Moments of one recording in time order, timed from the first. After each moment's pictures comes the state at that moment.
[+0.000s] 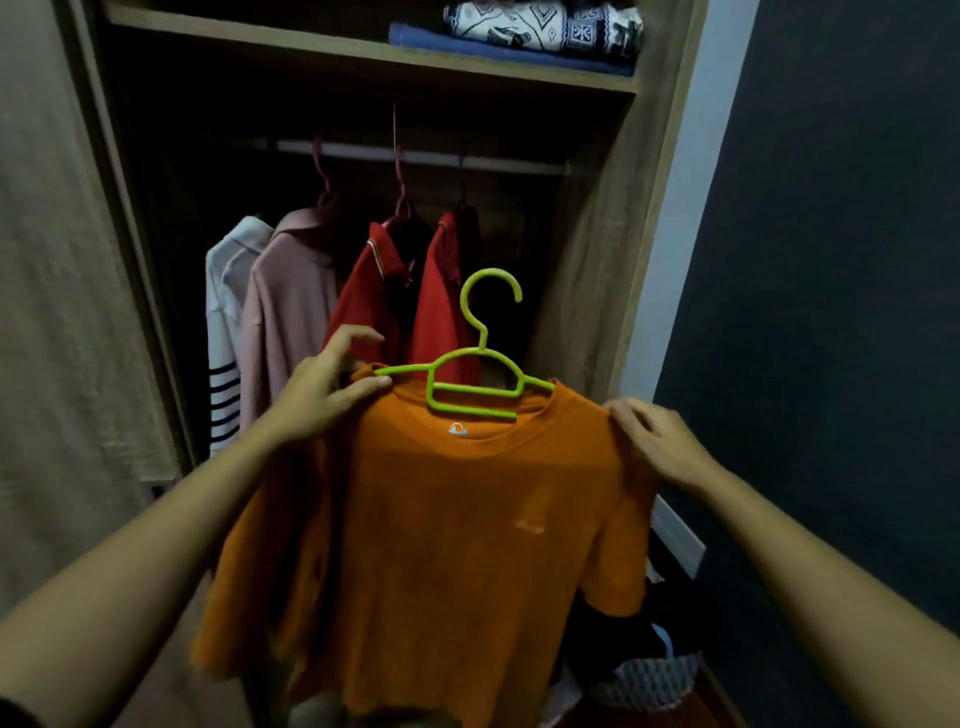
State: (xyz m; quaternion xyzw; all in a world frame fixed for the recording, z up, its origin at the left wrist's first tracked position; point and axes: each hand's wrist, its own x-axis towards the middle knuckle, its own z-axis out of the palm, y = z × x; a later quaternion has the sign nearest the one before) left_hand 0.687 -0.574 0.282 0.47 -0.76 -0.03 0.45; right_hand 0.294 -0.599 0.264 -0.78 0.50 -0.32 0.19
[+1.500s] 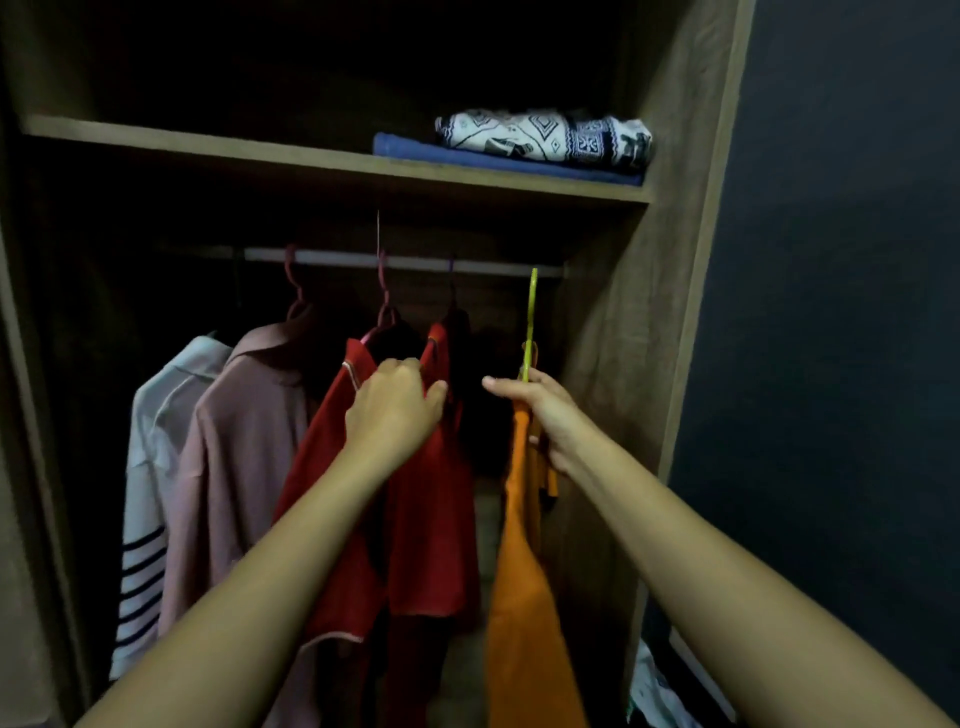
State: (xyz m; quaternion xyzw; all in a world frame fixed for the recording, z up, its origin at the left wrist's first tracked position) left_hand 0.612 -0.703 0.392 0.66 -0.64 0.04 0.39; right_hand 0.450 -0.730 0.389 -0.56 0.46 -0.49 0.48
